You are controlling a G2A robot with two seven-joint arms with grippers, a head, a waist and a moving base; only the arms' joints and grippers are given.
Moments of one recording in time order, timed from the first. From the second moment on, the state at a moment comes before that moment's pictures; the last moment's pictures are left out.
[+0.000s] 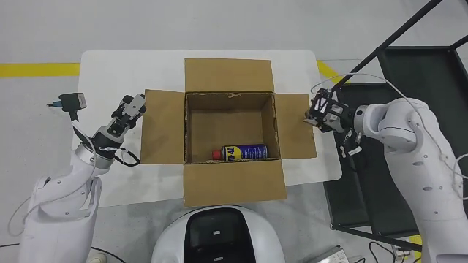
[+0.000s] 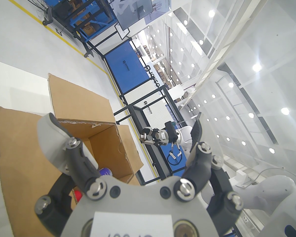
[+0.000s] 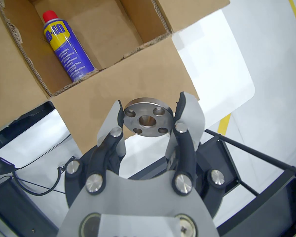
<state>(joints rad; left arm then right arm) 1.51 -1.20 -1.58 -1.90 0.02 -0.36 -0.50 -1.31 -0.87 1.60 -1.73 -0.87 -0.89 0.93</state>
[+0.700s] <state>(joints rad) 1.51 -1.20 -1.58 -1.90 0.02 -0.36 -0.50 -1.30 -0.86 1.59 -1.70 -0.85 -0.88 0.94</state>
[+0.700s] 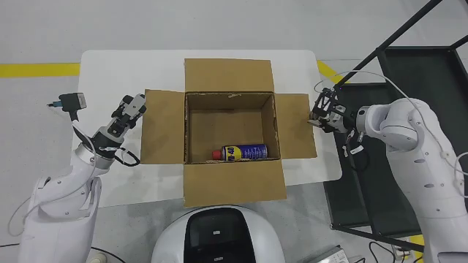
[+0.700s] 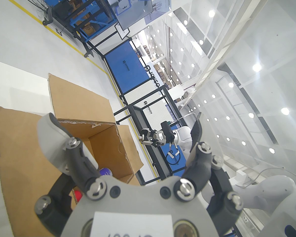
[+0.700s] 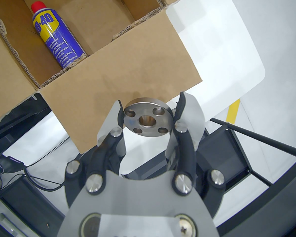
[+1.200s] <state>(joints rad) 1.51 -1.20 -1.58 -1.90 0.02 -0.36 -0.50 -1.34 -0.82 1.58 -1.56 -1.01 -0.91 0.91</state>
